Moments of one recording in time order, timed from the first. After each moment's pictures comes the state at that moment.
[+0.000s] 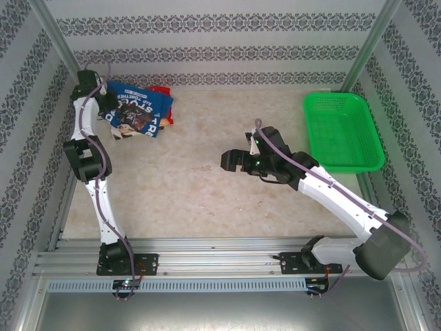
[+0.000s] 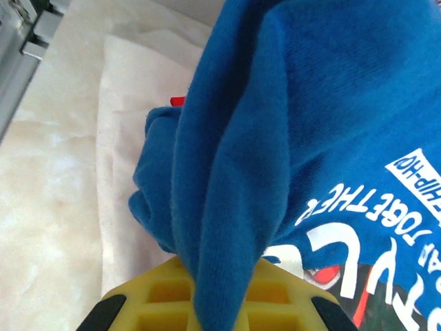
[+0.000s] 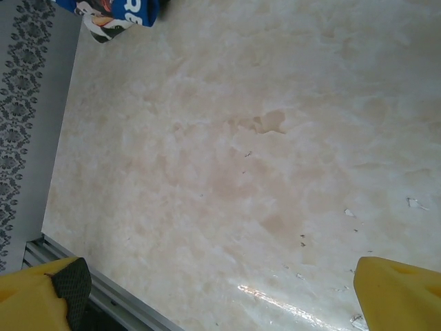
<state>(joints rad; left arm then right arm) 0.34 2.50 2.42 -0.81 0.24 -0.22 0.64 1.27 1.08 -0.58 -0.23 0.70</state>
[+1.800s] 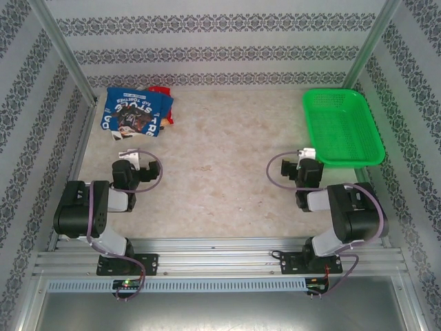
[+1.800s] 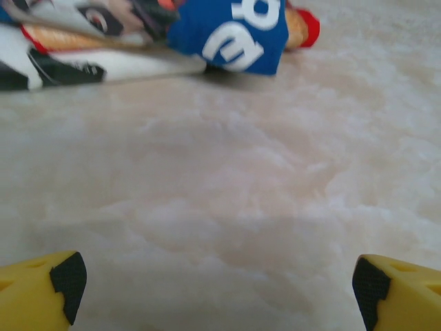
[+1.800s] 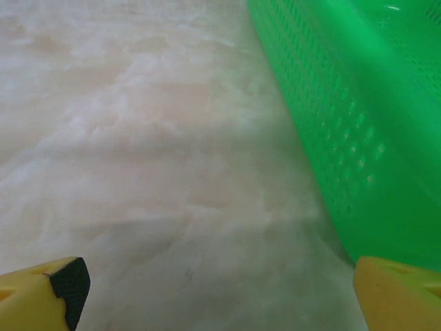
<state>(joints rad) 0.07 1.59 0.33 0.83 0.10 -0.08 0.04 1.53 0.32 0.76 0.22 0.05</state>
